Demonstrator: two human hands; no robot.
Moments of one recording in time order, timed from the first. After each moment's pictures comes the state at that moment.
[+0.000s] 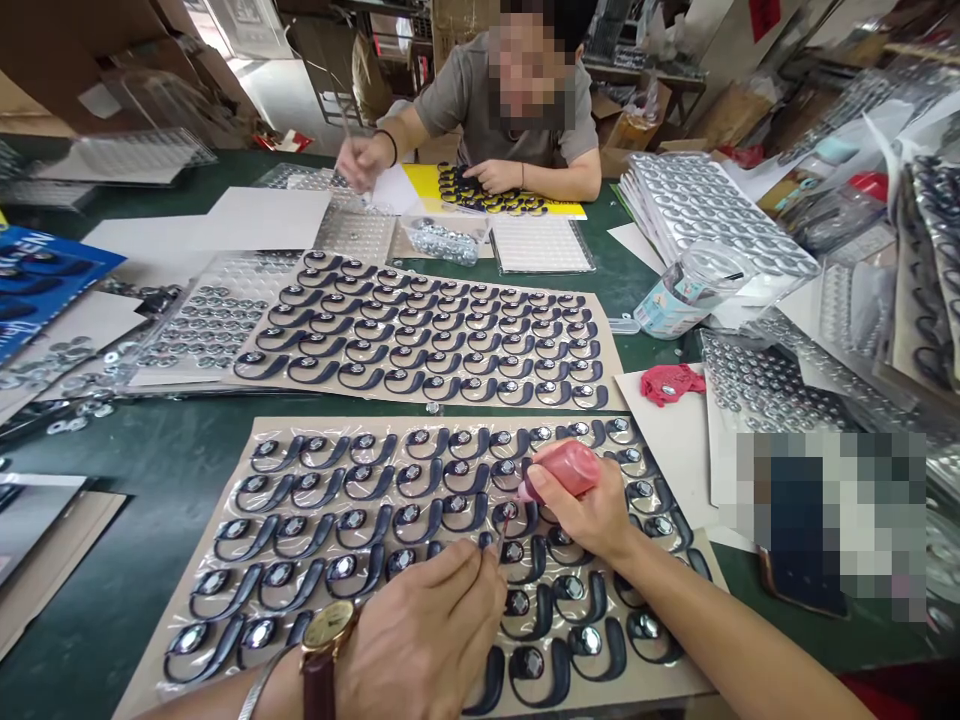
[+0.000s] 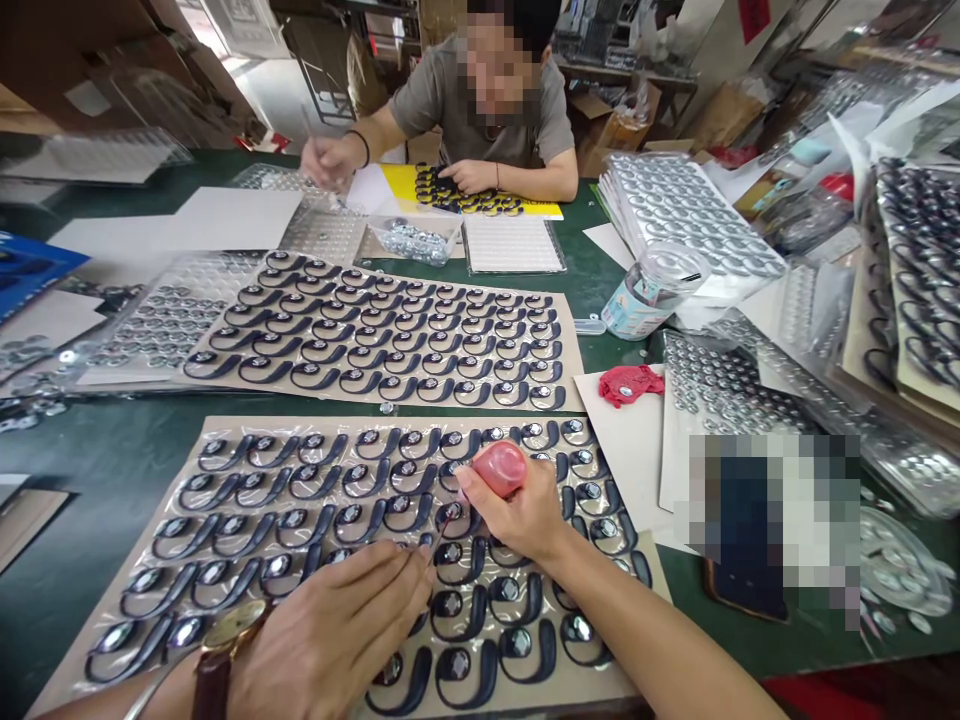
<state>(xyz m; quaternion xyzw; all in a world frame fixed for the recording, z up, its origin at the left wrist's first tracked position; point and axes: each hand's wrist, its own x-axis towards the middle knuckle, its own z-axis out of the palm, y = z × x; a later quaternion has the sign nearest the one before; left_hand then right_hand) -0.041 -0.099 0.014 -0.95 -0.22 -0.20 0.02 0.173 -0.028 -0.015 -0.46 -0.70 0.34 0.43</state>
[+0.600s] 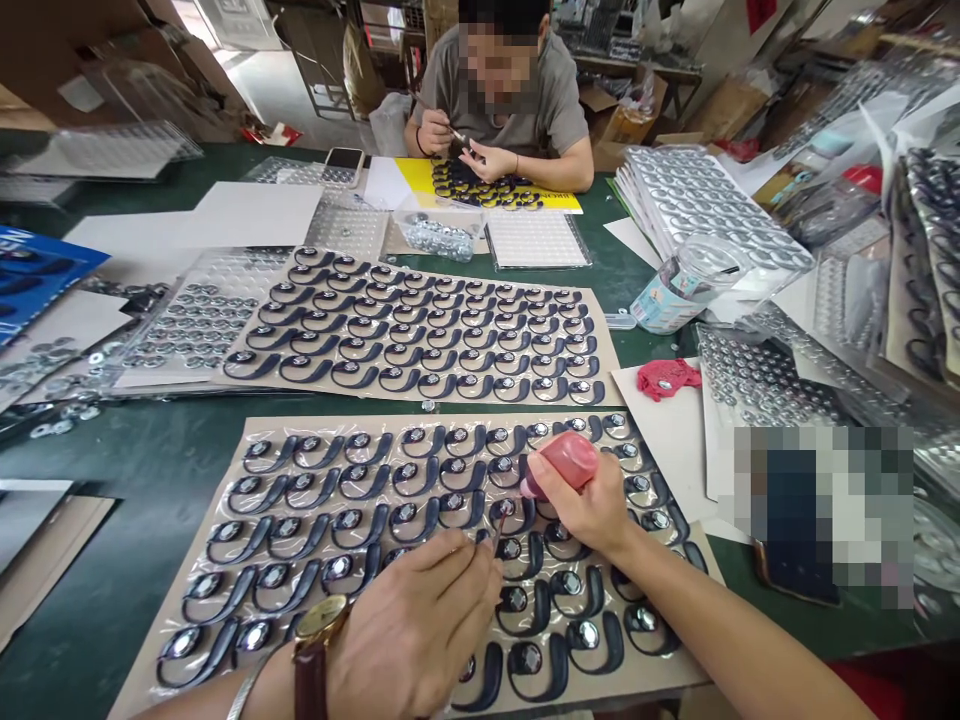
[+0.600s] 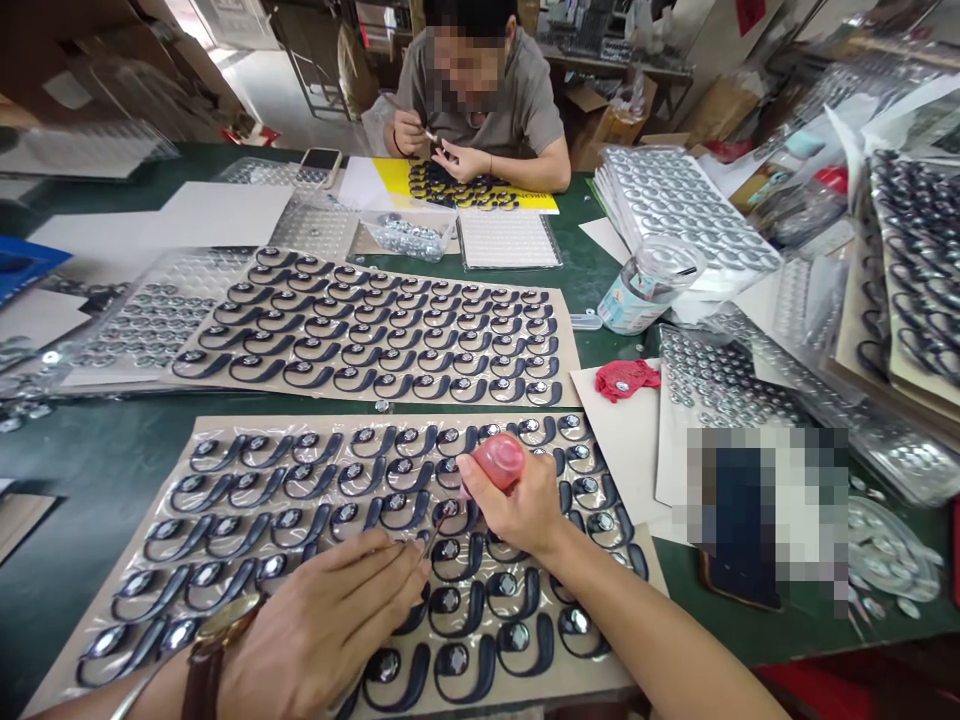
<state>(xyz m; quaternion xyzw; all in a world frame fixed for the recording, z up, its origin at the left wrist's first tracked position) -0.043 -0.093 0.019 -0.95 -0.23 -0.22 -0.03 0.173 -0.027 -0.013 -0.49 -0.71 0.31 0.40</state>
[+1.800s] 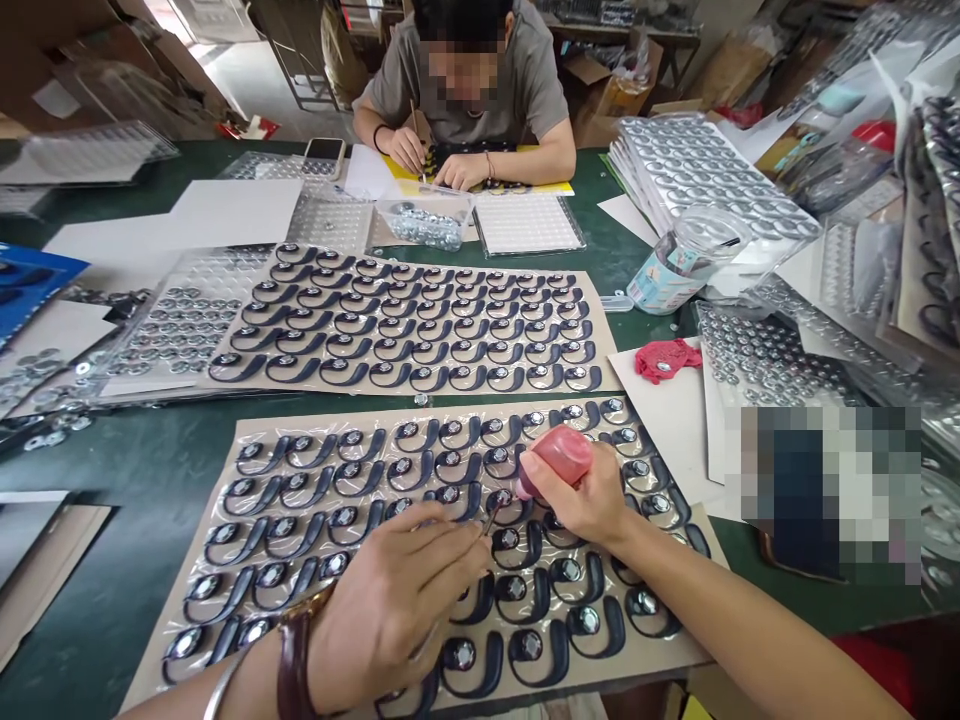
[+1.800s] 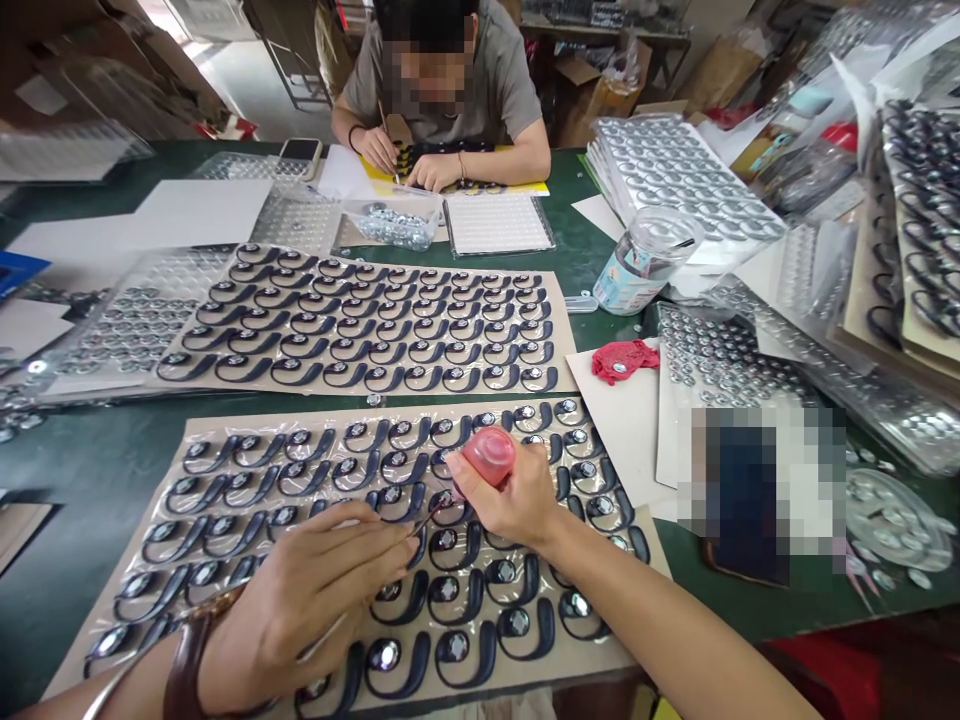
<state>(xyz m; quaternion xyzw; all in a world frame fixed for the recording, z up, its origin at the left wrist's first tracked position) -0.049 -0.079 0.027 -0.91 -0.28 -0.26 -0.16 0.175 -0.029 -0.015 -0.48 -0.72 0.32 0.40</state>
